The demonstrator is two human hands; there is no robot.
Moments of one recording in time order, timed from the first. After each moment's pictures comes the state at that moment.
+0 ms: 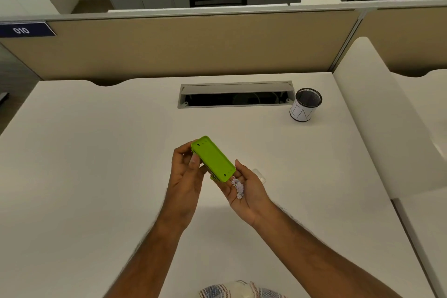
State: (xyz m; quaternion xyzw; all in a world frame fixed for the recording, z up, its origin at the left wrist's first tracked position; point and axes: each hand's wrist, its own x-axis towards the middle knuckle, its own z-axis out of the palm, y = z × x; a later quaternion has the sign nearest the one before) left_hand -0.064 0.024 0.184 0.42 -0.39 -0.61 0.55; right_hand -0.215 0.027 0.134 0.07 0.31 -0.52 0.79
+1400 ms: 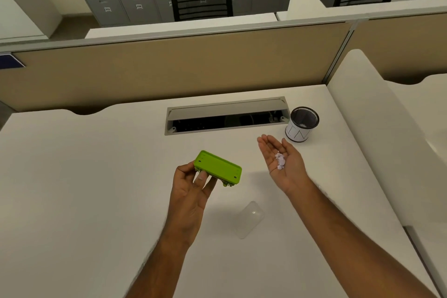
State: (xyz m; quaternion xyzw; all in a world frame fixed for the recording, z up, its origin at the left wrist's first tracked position) left_hand -0.098 -0.056 0.167 0.43 -0.30 -0.66 0.54; right_hand -0.353 -0.113 0.111 0.06 0.27 -0.67 0.69
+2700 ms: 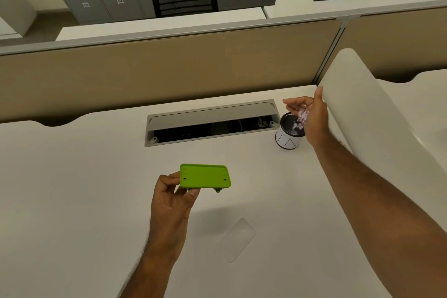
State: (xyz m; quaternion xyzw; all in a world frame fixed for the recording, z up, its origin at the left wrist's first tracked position) left_hand -0.114 -0.088 0.154 0.44 -0.36 -0.62 0.54; right_hand -0.510 -0.241 0.104 -0.30 0.57 -0.61 0.45
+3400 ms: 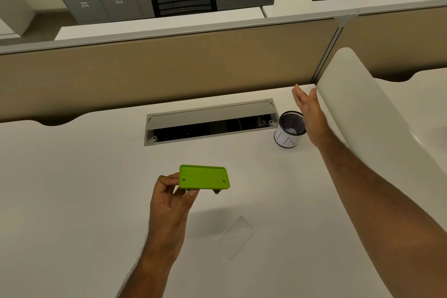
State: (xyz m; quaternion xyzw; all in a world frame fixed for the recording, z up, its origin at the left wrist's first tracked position) left_hand -0.110 -0.085 0.154 0.45 -0.35 -0.63 0.54; right_hand -0.507 -0.217 0.121 -0.41 0.63 -0.48 0.45
